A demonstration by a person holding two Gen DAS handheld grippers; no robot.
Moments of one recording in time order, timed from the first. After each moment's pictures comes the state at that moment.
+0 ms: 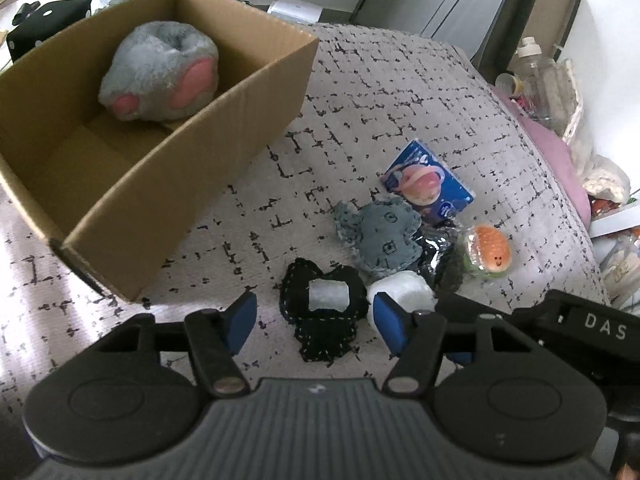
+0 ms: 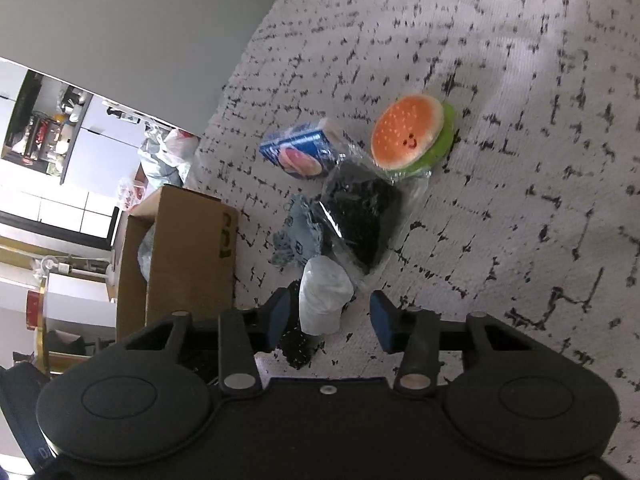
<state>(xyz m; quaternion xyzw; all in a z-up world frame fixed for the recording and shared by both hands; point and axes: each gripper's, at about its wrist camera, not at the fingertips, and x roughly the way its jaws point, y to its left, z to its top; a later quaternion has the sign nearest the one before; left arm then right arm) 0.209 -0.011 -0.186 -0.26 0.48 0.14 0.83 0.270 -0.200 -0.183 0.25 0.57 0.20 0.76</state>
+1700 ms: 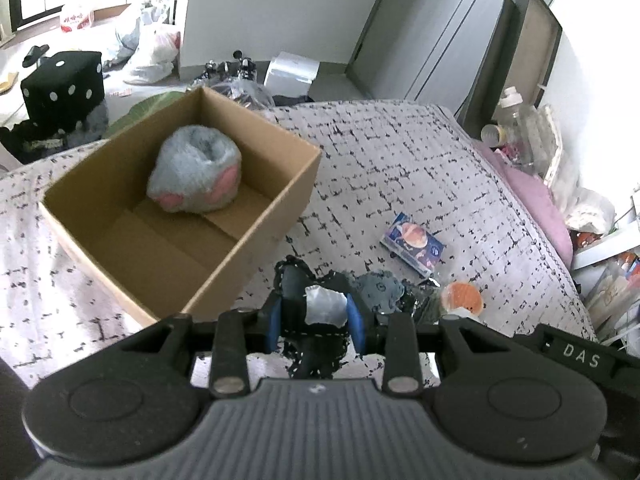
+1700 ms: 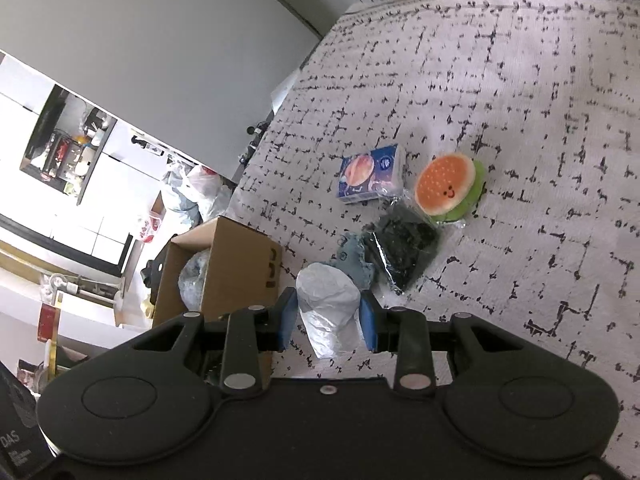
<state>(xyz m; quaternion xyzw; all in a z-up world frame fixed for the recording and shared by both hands) 0.188 0.010 -0.106 -0.24 0.42 0.15 0.86 0.243 -0.196 -0.129 0.25 0.49 0.21 0.81</state>
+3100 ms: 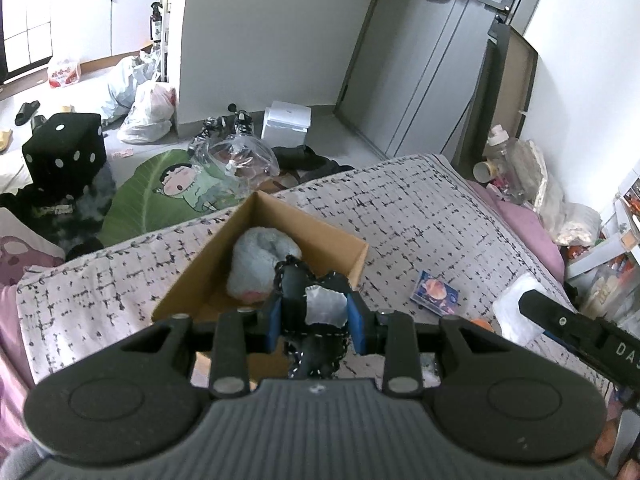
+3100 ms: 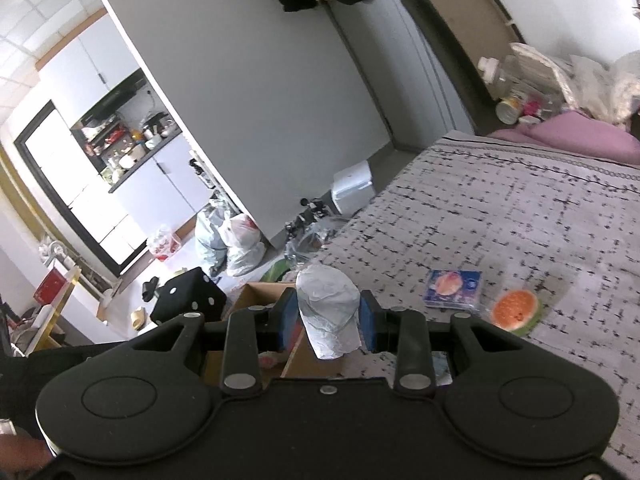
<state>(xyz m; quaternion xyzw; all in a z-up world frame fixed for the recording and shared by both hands) 0.158 0.095 -0.036 -0.19 0.39 0.13 0.89 0.200 -0.131 -0.039 0.15 0.33 0.27 0.89</state>
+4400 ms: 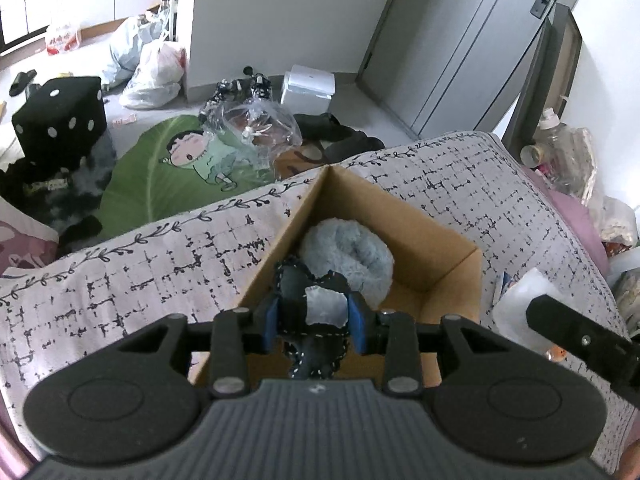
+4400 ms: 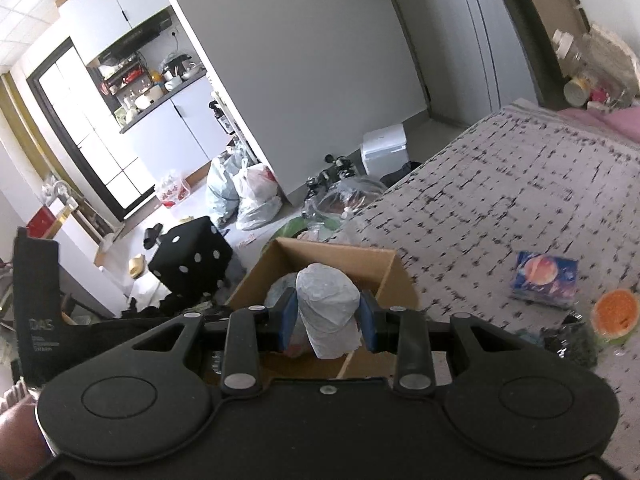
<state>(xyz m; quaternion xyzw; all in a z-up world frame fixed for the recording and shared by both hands) 0.209 0.178 -0.123 -0.20 0.43 0.13 0.87 0.220 -0.024 -0.078 0.09 0.36 0.31 0.87</state>
